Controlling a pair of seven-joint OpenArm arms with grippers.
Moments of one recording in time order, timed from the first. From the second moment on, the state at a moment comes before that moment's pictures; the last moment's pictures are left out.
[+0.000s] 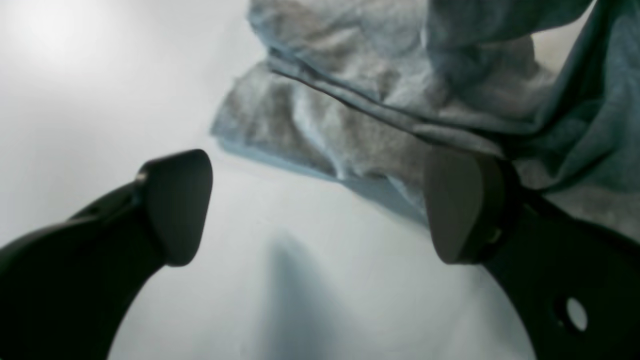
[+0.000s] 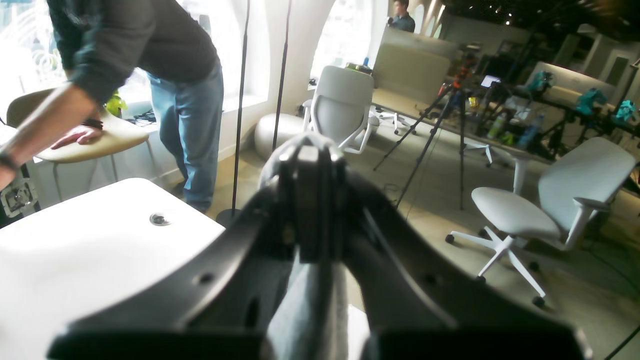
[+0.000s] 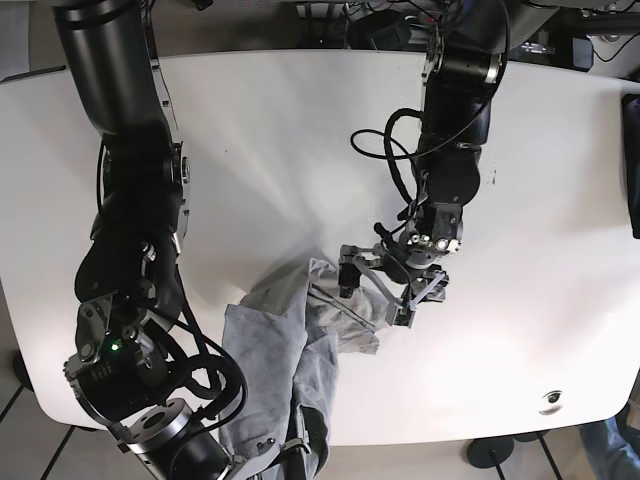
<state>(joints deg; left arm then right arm) -22.7 0.2 7.7 60.2 -8.1 -7.7 24.8 51.4 3.4 -5.6 104.6 19.7 14.0 -48.8</state>
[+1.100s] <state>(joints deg) -32.5 -9.0 -12.6 72.3 -7.9 -14.5 38.0 57.6 6.2 8.4 70.9 10.0 16.5 -36.0</state>
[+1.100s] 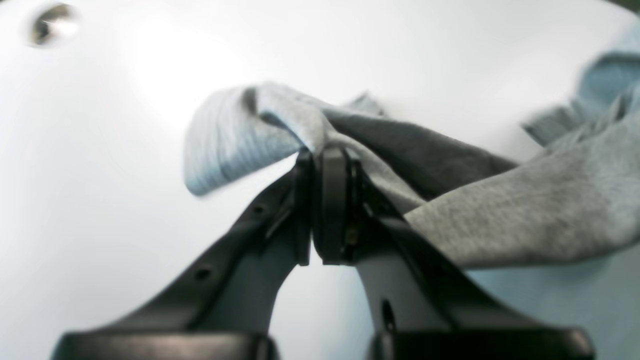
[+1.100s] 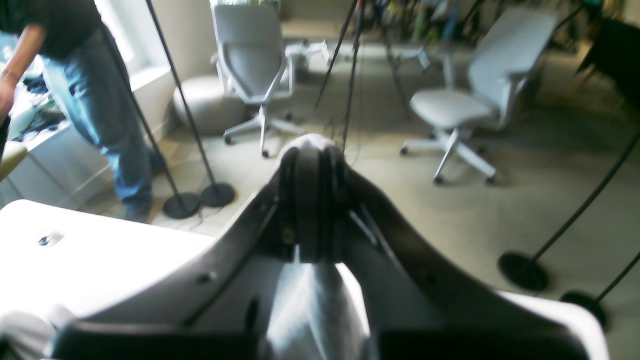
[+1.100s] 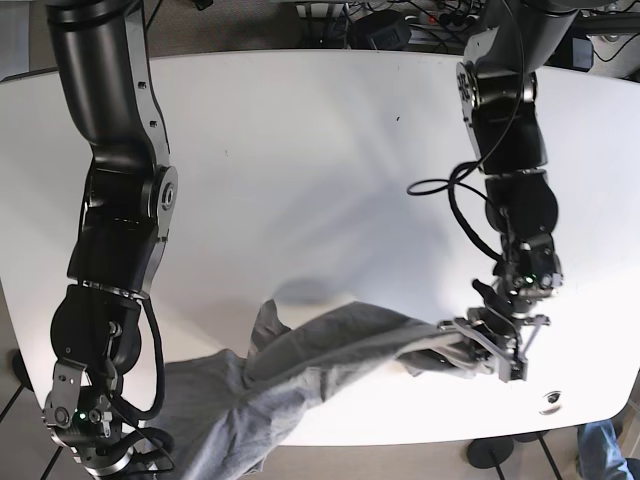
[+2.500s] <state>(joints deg) 12.9 -9.0 -32.3 103.7 -8.3 -24.7 44.1 -1.3 8.7 13.2 85.1 40.2 11.9 -50.1</state>
